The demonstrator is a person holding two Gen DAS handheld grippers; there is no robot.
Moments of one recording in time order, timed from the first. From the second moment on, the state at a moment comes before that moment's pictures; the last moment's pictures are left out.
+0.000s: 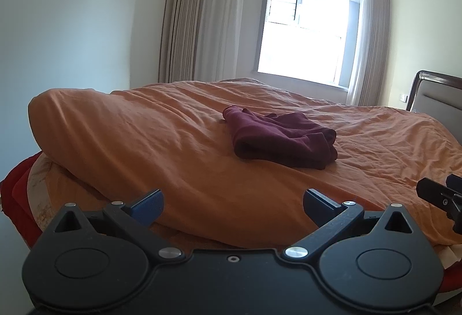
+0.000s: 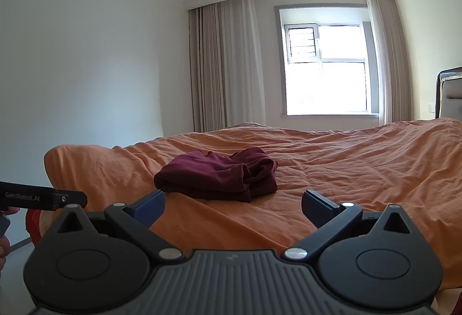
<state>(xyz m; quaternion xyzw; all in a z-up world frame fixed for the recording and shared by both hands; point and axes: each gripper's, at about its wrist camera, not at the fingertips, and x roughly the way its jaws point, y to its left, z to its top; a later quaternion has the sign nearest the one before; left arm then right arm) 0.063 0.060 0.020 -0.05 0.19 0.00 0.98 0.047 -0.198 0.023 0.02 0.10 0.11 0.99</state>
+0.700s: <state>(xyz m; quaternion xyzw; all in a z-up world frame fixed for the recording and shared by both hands) 0.064 0.049 0.012 -0.03 0.20 0.00 0.98 0.045 -0.206 0.023 0.03 0.10 0.11 0.99</state>
